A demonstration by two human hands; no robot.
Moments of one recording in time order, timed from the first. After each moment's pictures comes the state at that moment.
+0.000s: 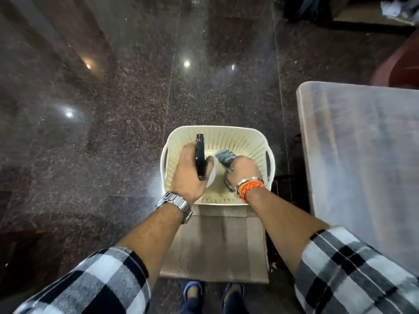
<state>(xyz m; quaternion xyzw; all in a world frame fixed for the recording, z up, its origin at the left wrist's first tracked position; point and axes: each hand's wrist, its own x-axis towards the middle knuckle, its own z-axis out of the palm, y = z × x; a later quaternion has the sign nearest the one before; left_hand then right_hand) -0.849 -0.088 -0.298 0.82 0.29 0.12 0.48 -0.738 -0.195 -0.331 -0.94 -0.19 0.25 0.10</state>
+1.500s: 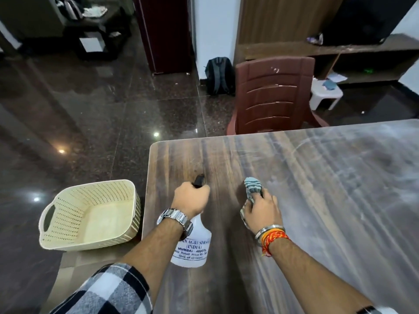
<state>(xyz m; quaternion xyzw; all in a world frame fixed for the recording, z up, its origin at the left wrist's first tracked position) -0.678 -0.457 -0.132 0.79 0.38 -0.07 0.47 -0.620 -0.638 -0.218 -0.99 -0.09 0.02 0.15</state>
